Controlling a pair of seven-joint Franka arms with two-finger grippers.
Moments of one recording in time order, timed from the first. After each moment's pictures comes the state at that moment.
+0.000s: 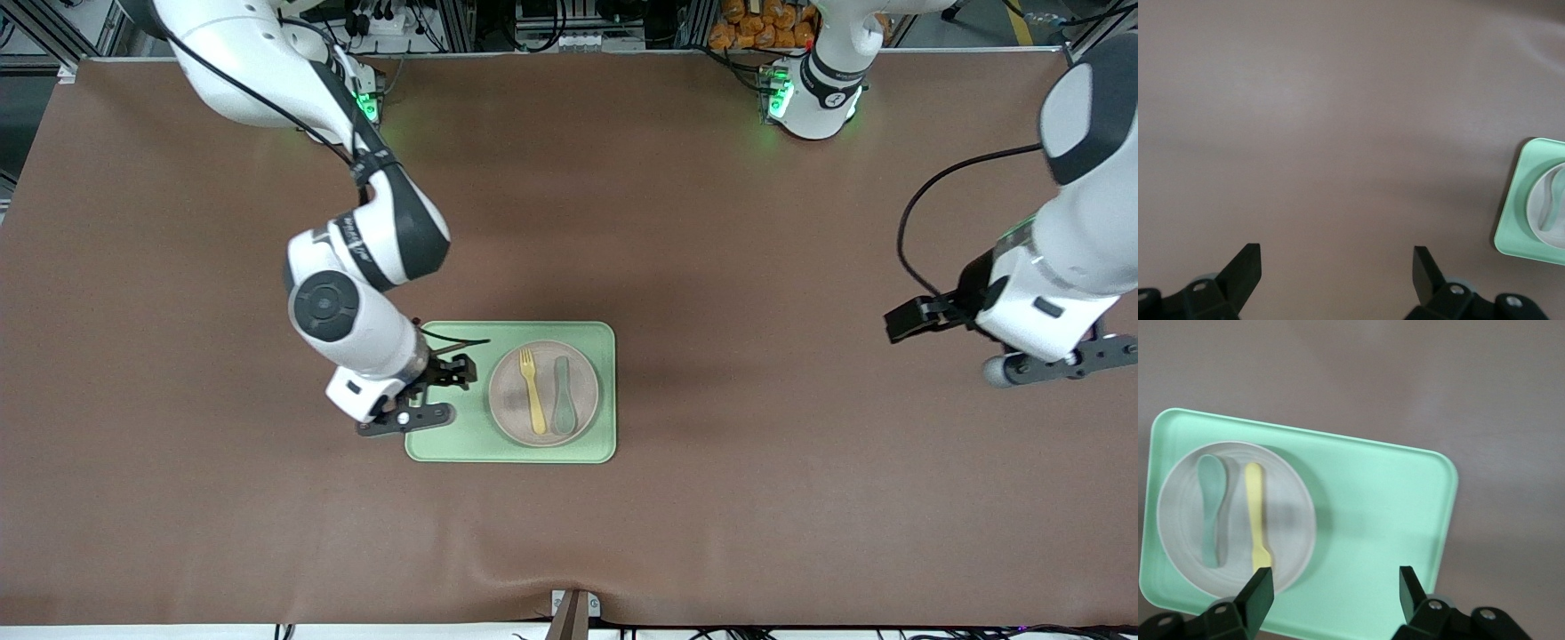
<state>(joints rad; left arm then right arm) -0.05 0.33 -0.14 -1.23 0.04 1.54 -0.36 0.43 0.66 0.03 -1.36 0.06 2.08 0.25</state>
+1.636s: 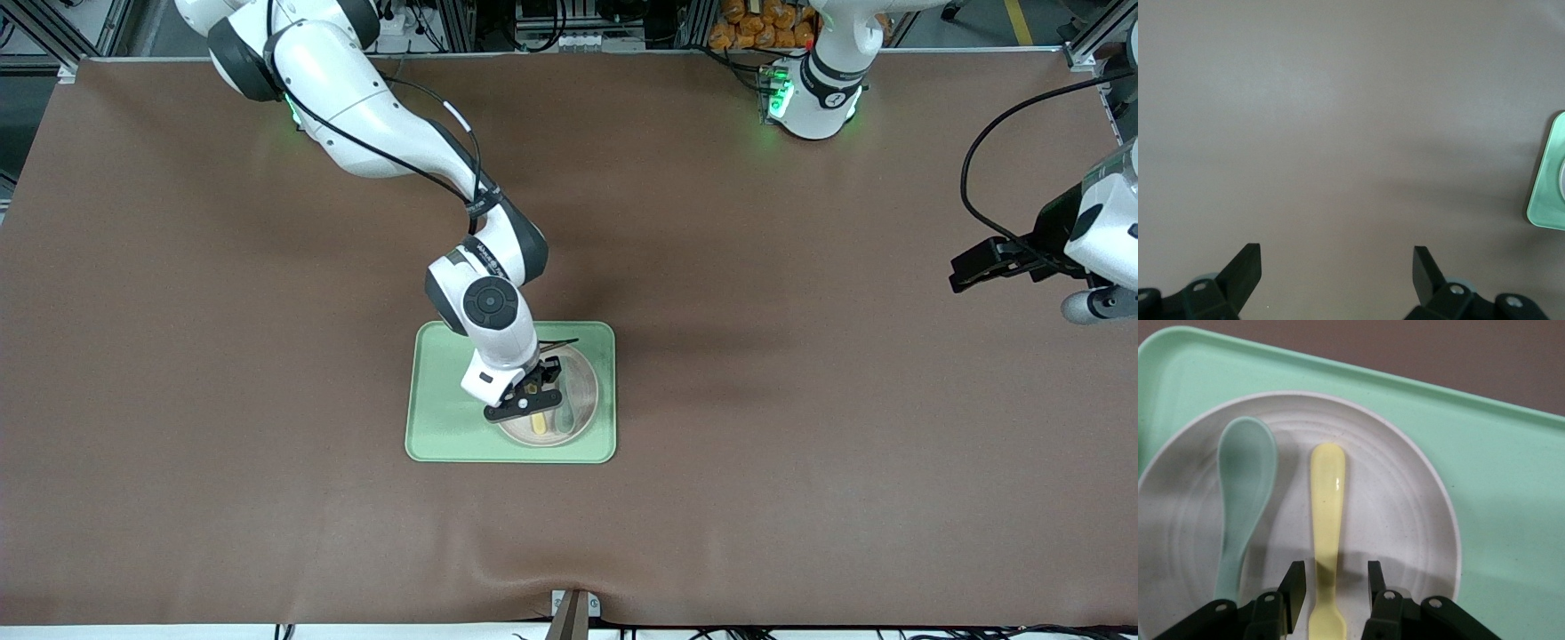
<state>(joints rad) 0.05 0.15 -0.15 -1.41 0.03 1.54 -0.24 0.60 0.90 0.03 -1.30 -0.06 2.30 0.42</state>
